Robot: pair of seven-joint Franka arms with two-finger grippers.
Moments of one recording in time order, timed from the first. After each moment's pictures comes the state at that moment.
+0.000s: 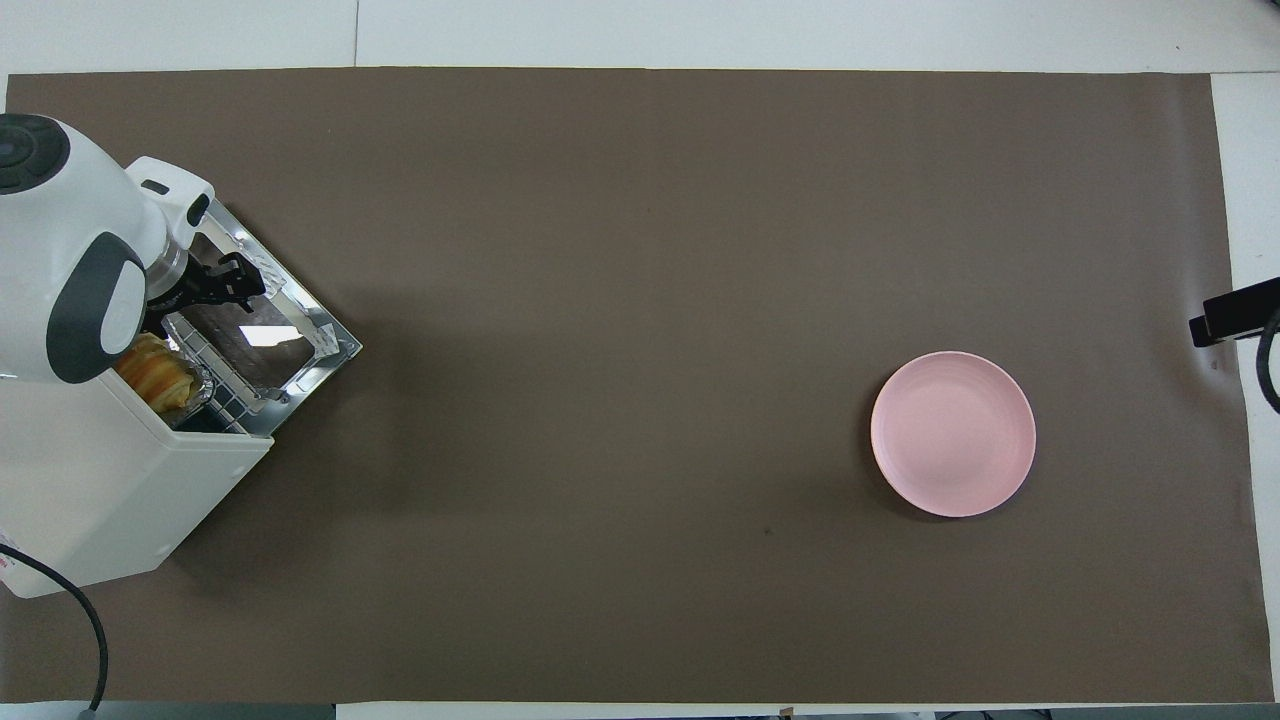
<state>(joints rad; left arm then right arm) 0.02 0.26 -0.07 -1.86 0.25 1.99 -0.49 -0.06 -0.02 -0.04 -1.54 -0.02 1.45 -0.14</state>
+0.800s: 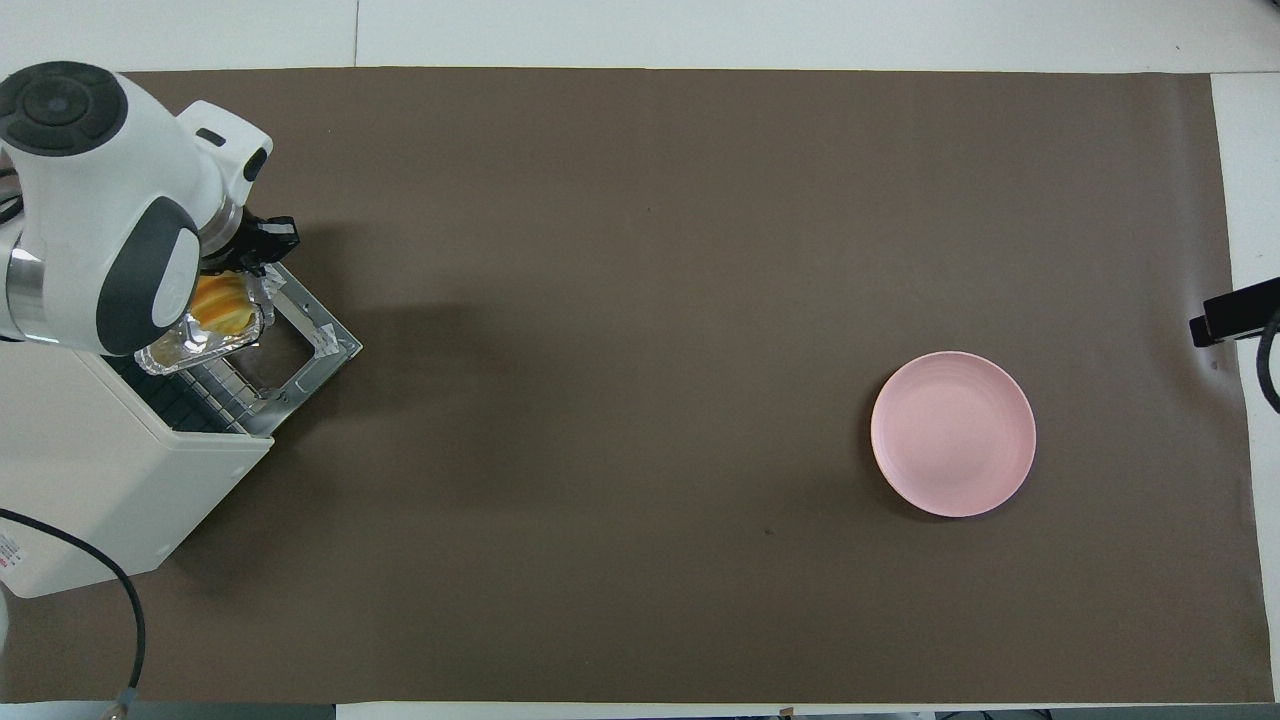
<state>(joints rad) -0.21 0.34 -0.10 -1.54 0.16 1.87 -0.49 -0.06 -0.02 -0.04 -1.54 -0.02 1.45 -0.14</state>
